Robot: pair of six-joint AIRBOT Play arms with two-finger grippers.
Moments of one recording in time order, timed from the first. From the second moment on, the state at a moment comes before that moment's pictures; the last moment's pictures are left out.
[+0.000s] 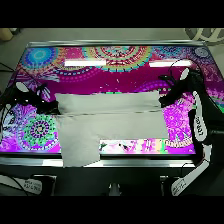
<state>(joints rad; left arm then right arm) 0.17 -1.66 1.33 1.18 -1.35 -1.42 -0.10 -1.92 1.74 -1.38 1.48 0.98</state>
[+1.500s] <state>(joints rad) 0.27 -1.08 0.44 1.02 -1.21 -1.34 -0.29 -1.54 1.20 -1.37 1.55 0.91</state>
